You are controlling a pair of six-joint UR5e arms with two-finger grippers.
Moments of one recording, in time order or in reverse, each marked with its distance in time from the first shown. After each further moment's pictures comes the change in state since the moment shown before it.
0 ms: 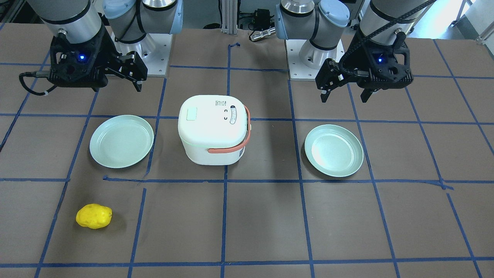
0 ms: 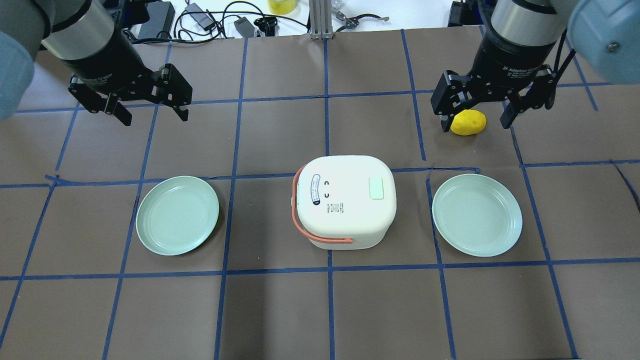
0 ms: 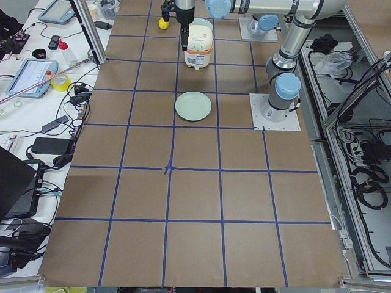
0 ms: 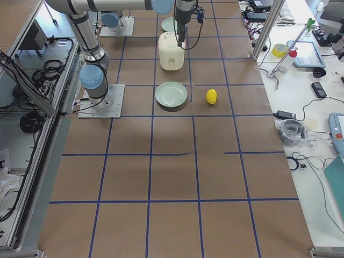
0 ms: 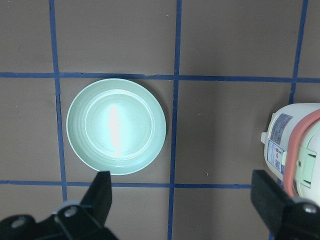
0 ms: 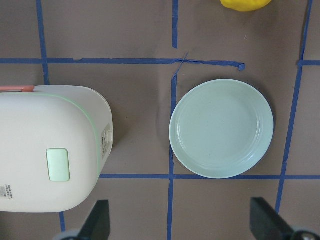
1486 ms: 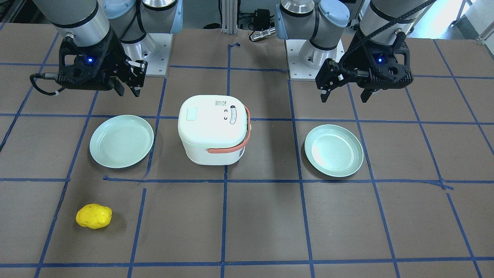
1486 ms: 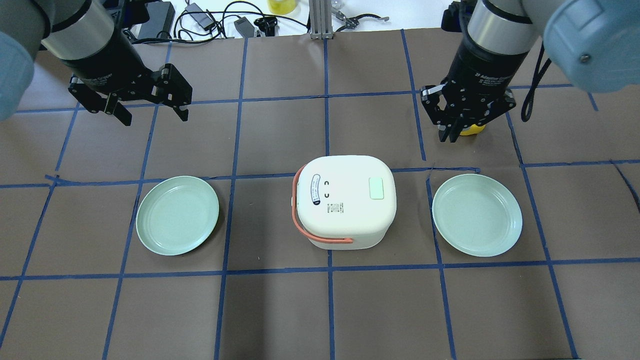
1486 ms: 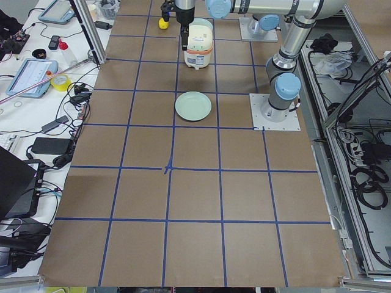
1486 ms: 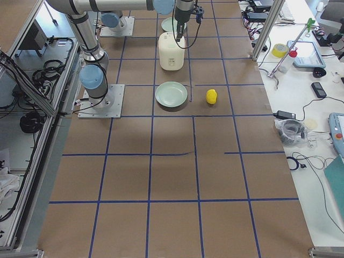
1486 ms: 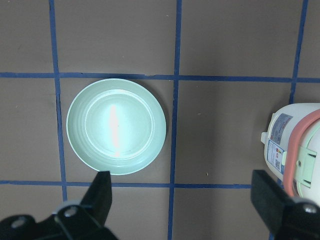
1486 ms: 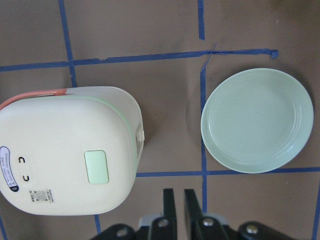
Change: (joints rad) left arm 0.000 0.000 0.000 0.000 0.000 0.001; right arm 0.057 0.023 0.012 -0.016 0.085 0.120
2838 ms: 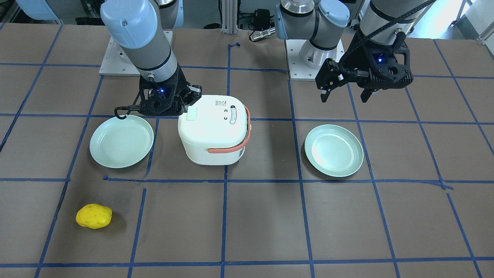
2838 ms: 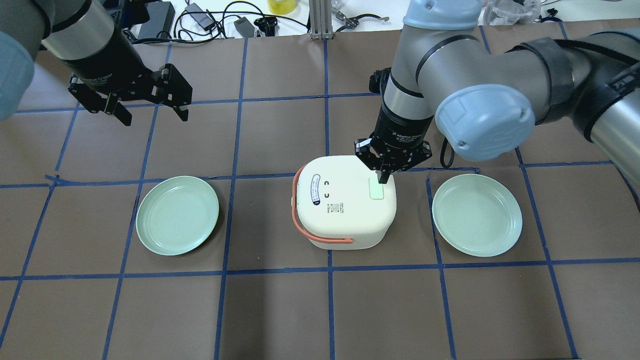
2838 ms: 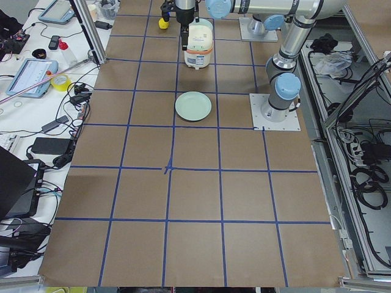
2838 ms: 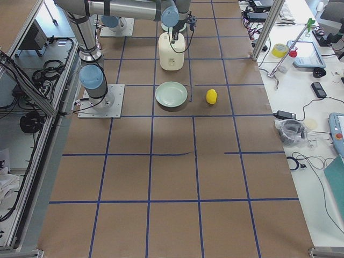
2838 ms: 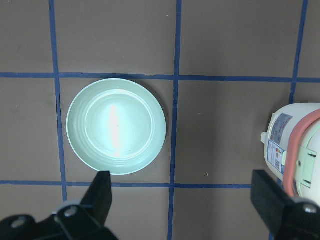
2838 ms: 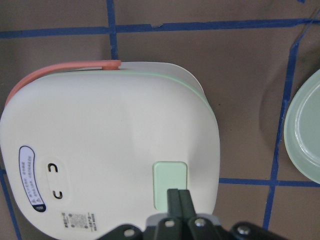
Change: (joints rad) left arm 0.000 0.000 0.000 0.000 0.000 0.000; right arm 0.141 0.072 0.165 -0.203 0.069 0.089
